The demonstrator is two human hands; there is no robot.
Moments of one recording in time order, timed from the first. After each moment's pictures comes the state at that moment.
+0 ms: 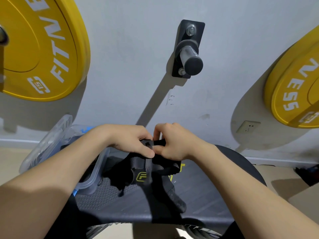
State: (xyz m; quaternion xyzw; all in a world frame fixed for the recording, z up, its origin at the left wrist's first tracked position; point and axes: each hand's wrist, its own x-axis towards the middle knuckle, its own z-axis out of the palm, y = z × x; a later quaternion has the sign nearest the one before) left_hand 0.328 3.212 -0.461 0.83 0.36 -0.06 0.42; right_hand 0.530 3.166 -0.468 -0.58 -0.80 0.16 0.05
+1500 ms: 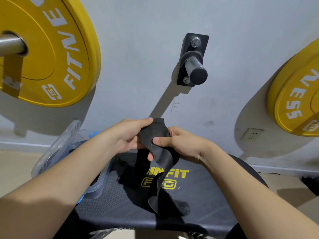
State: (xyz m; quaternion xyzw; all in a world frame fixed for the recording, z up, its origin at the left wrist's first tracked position) left_hand 0.332 3.207 -0.458 0.40 0.53 0.30 0.69; right_hand 0.520 3.158 -0.451 -0.47 -0.57 0.63 0.24
